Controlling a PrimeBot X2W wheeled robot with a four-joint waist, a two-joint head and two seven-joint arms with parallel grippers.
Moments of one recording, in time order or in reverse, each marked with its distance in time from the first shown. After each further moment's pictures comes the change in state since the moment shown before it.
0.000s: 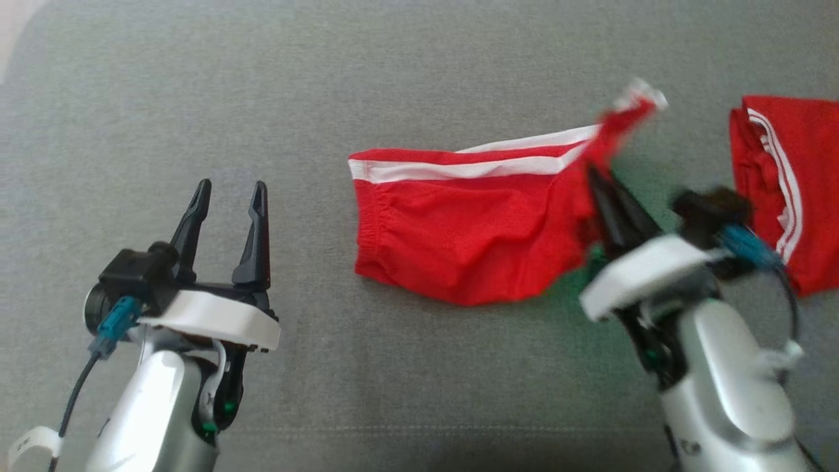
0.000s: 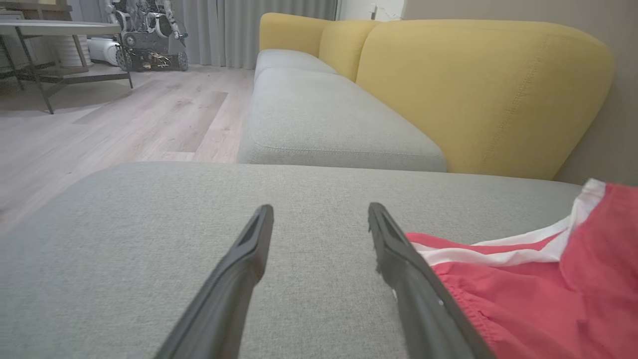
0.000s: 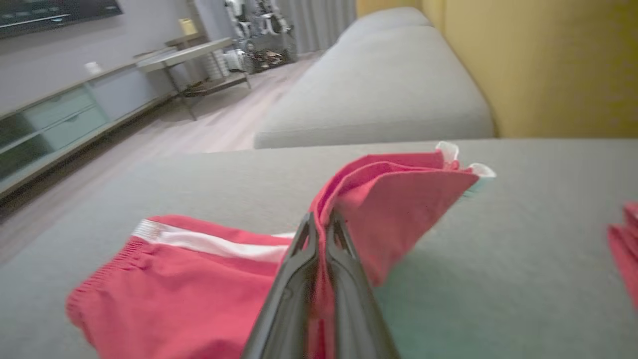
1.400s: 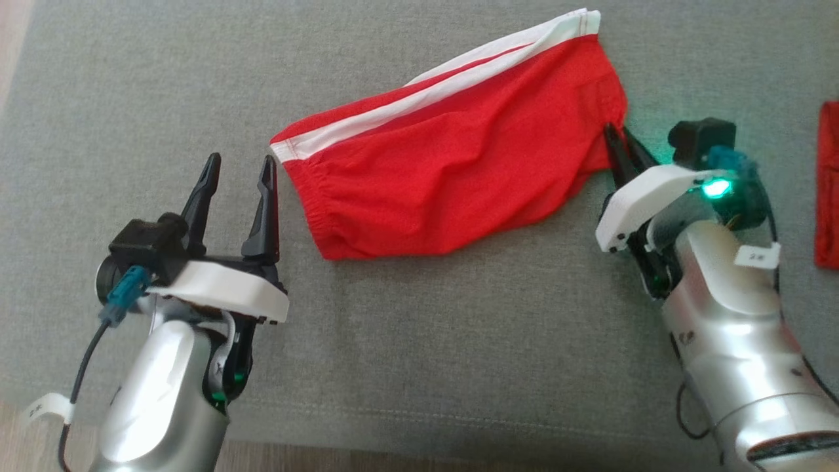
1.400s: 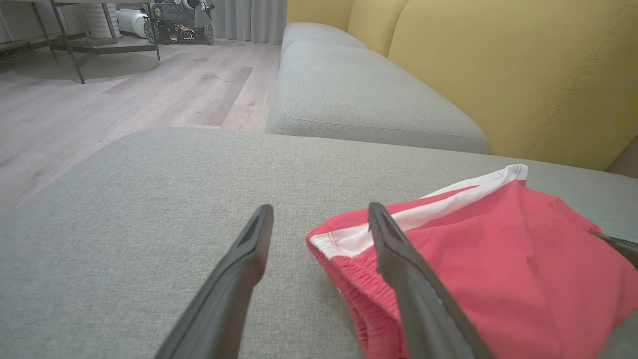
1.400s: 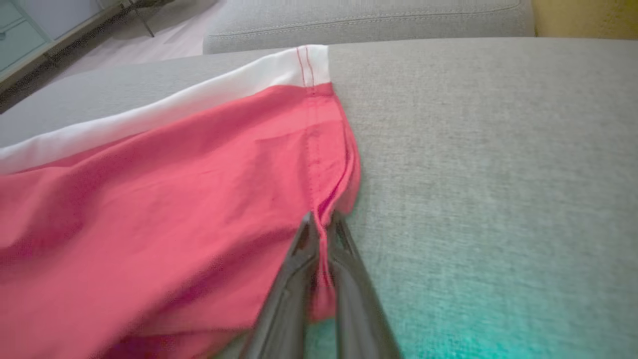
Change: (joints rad) left arm -0.095 -0.040 -0.002 0.100 0.003 -0.028 -0.018; right arm -0.416 -0.031 -0.043 0.722 -0.062 0.000 -0.139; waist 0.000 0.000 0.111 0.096
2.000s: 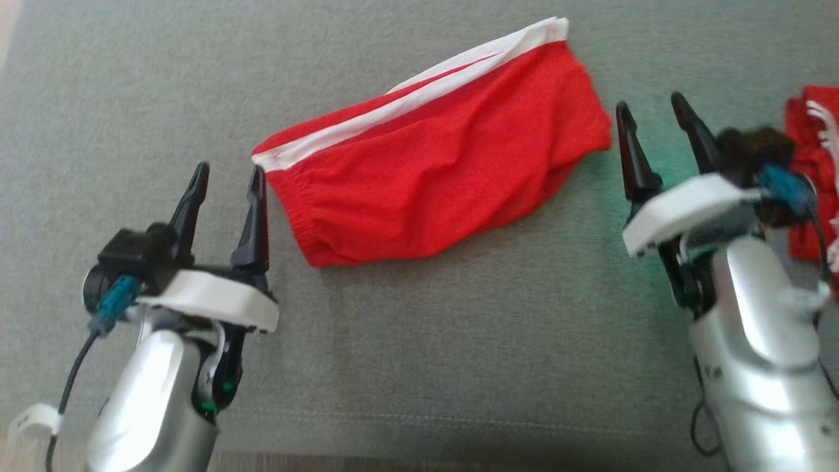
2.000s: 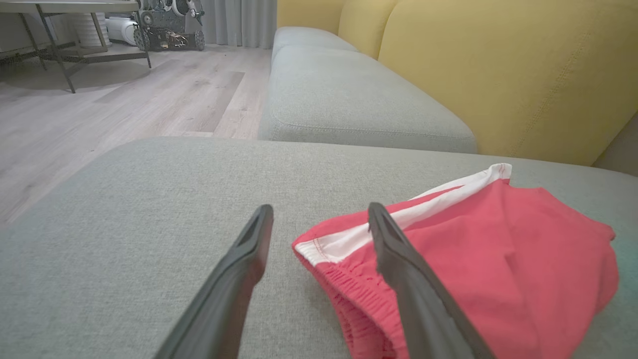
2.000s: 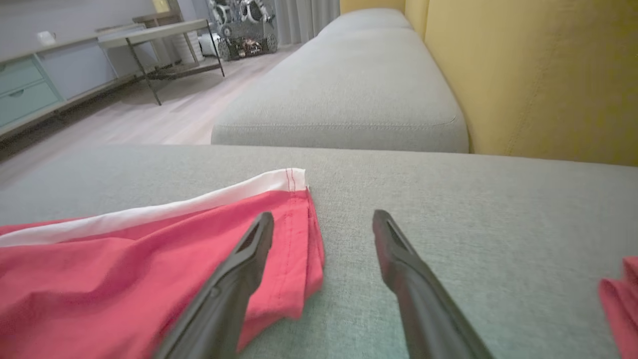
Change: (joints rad) left arm 0.041 0.033 0.006 -0.050 0.000 0.017 0.017; right arm 0.225 -0.002 -0.066 -0.498 -0.045 0.000 0.041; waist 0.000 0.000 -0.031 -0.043
